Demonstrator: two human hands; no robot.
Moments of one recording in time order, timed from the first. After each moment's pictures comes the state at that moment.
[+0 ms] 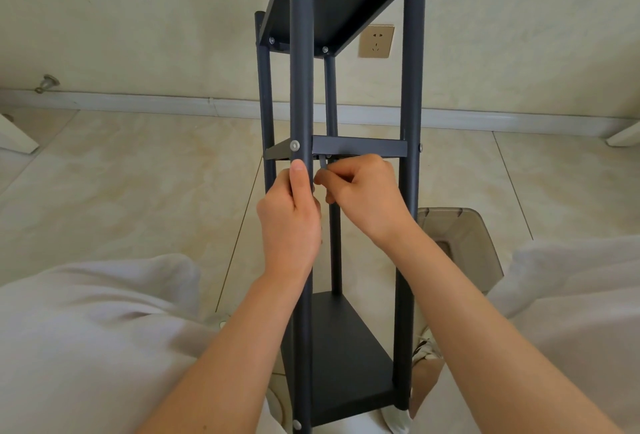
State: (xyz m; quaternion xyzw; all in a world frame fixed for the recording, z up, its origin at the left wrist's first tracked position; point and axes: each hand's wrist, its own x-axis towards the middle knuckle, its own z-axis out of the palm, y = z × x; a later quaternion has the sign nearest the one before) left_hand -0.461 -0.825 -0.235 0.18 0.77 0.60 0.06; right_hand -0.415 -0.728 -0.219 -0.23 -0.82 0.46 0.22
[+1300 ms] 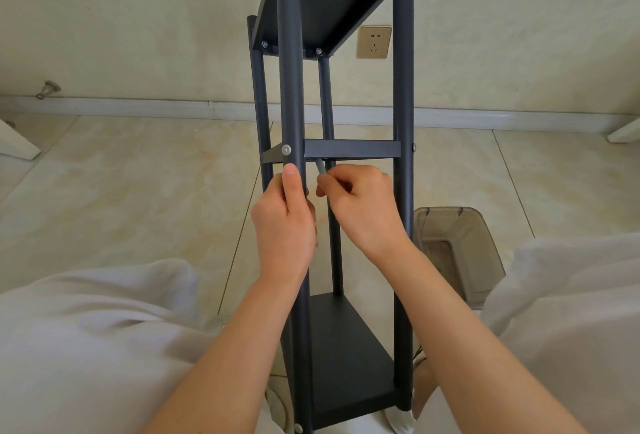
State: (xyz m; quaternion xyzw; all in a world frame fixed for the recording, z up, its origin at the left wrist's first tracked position) left_hand -0.462 -0.830 -0.235 0.17 0.77 0.61 0.06; right_hand -0.409 -0.741 -0.224 -0.24 -0.81 0.46 0.26
